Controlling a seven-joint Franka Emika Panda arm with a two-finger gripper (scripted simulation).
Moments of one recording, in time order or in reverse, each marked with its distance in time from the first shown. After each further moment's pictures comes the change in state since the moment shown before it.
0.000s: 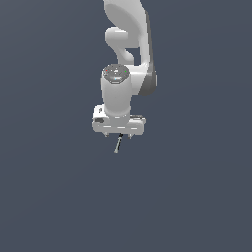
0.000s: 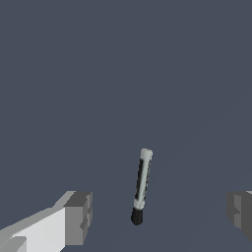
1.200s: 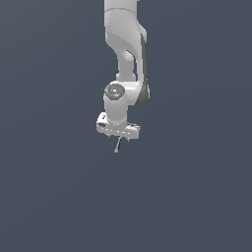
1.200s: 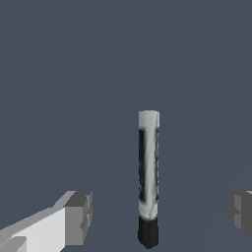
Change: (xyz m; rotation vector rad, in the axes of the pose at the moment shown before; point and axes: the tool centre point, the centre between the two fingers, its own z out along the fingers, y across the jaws) arm -0.050 0.006 0.090 0.024 -0.020 0.148
